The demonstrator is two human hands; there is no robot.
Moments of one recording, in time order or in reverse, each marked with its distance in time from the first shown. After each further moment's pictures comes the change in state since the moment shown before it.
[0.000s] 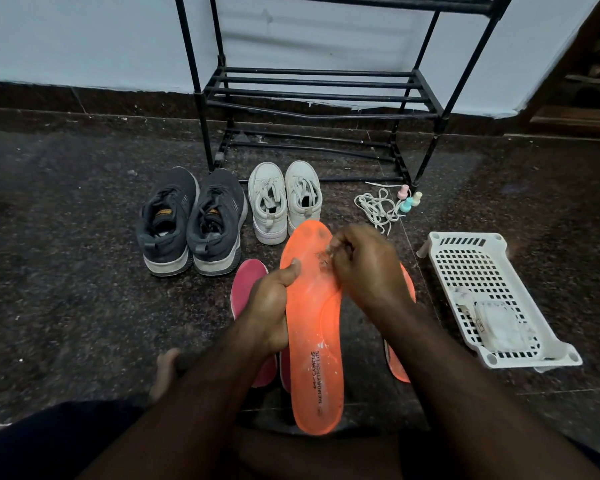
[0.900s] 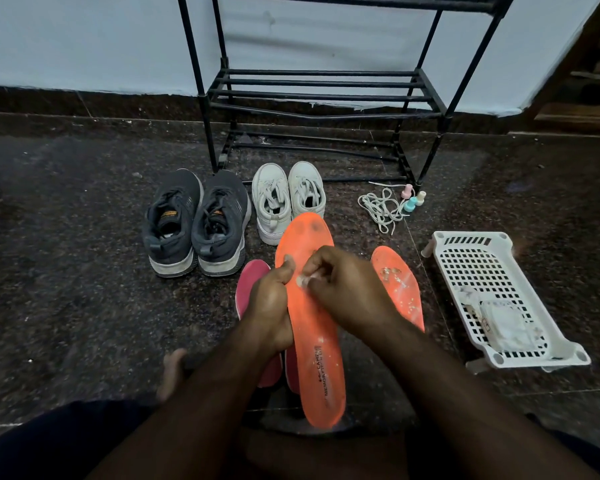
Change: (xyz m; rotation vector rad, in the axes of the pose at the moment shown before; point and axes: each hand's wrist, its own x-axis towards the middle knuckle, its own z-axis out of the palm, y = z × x) left_hand 0.000 0.001 -0.001 -0.052 0.027 0.036; right_hand -0.021 -0.034 0.006 0.154 -0.295 0.164
